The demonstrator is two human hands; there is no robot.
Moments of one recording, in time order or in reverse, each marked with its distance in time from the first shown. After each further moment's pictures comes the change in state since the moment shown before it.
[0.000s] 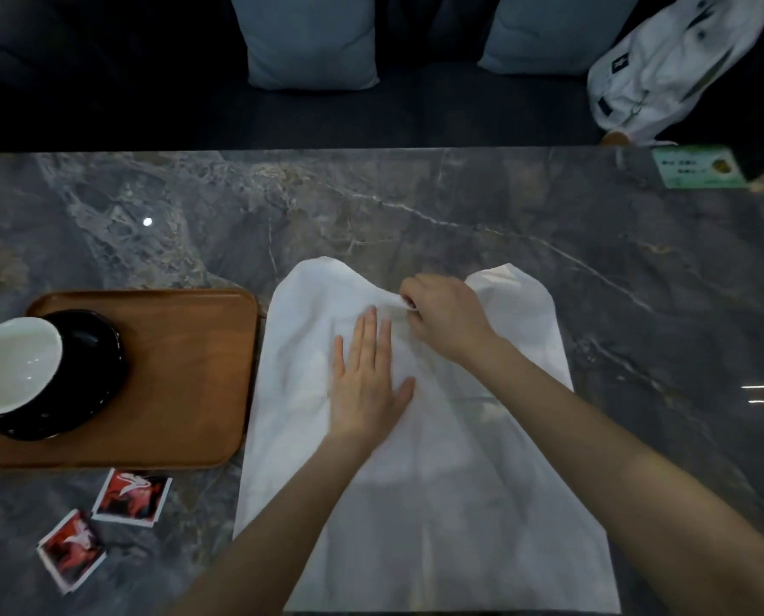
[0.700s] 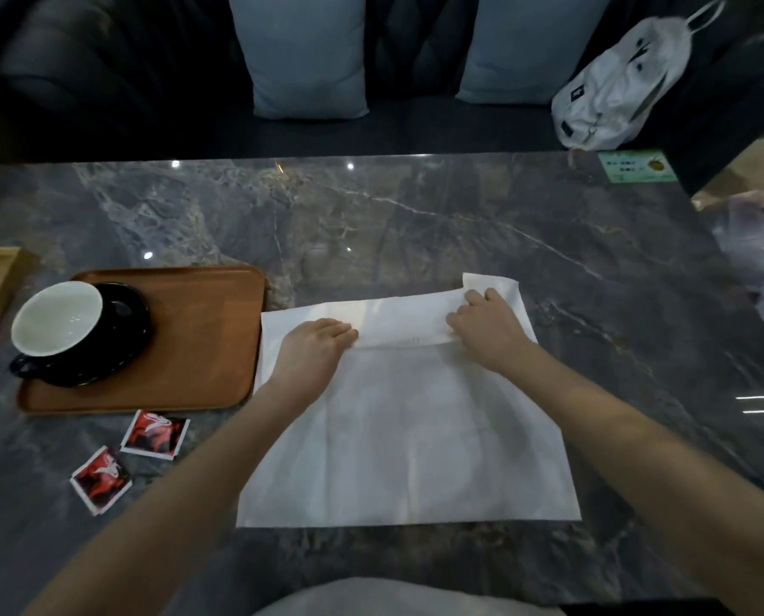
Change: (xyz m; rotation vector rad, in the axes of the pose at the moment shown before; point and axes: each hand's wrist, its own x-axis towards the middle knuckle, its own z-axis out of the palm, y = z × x) left_hand -0.043 -0.035 -0.074 0.035 0.134 0.406; right_hand -0.104 0.022 -0.010 -0.537 -0.298 -0.016
